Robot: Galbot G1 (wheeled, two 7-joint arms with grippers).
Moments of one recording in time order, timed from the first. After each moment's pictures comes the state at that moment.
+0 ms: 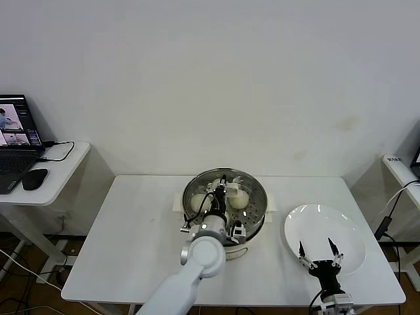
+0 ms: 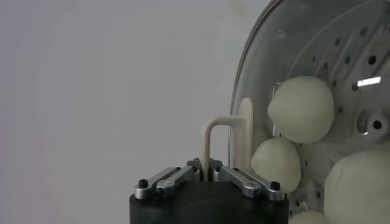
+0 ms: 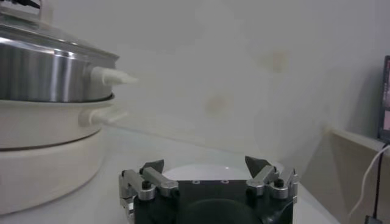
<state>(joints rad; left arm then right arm) 0.84 -1.46 0.14 -1.71 1.43 0.50 0.32 -1.53 1.51 0.80 1.77 -0.06 0.20 -0.16</state>
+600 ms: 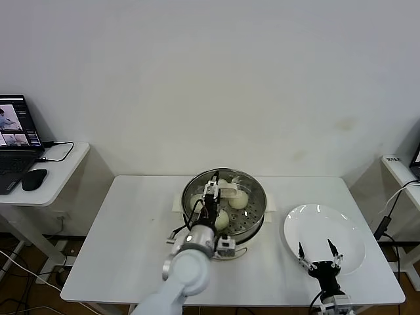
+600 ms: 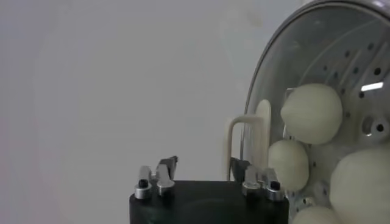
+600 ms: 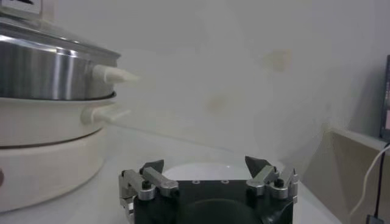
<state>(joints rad) 0.97 -1.37 0.10 -1.91 1.36 0.48 0.30 -1.54 1.51 0.80 1.78 -0.06 0.20 -0.16</state>
